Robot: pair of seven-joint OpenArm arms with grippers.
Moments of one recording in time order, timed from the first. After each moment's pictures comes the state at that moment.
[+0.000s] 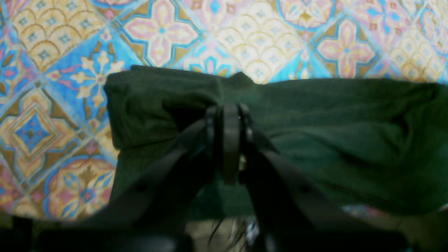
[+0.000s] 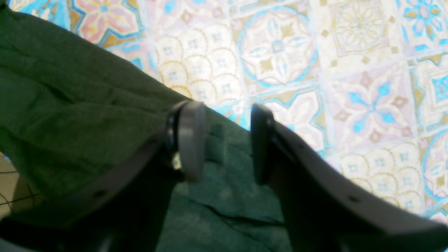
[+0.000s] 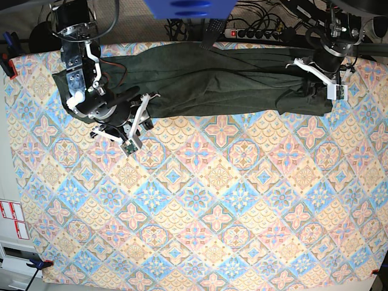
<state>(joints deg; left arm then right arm) 41.2 -19.0 -16.7 113.6 -29.0 -7.1 32.7 -8.8 15.3 -8.5 106.3 16.2 19.3 -56.4</state>
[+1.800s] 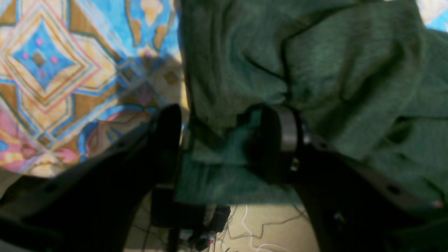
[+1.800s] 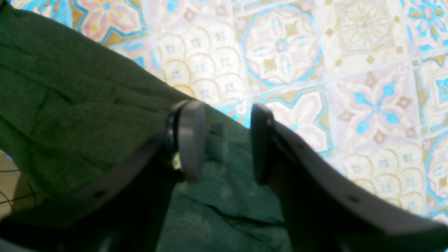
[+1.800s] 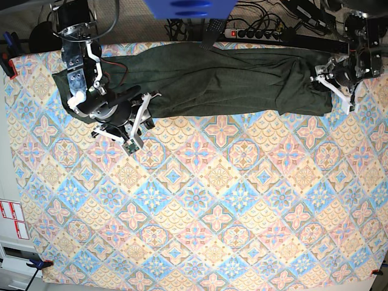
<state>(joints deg) 23.5 -28.5 -16.6 87.2 -39.0 -7.5 54.4 -8.8 15.1 -8.7 106.3 16.2 19.3 -56.6</state>
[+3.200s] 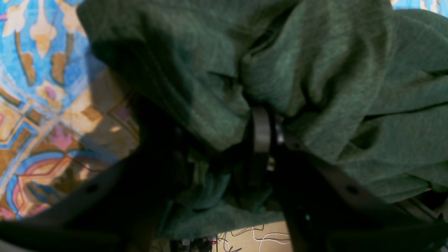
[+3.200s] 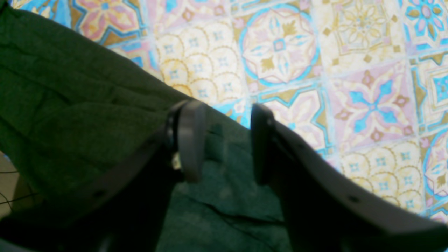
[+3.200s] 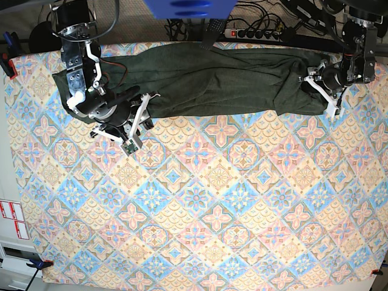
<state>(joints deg) 21.2 -33.8 -3.6 82.0 -46.5 -9.9 48.1 -8.9 15.3 -8.5 106.3 16.2 19.3 -56.7</state>
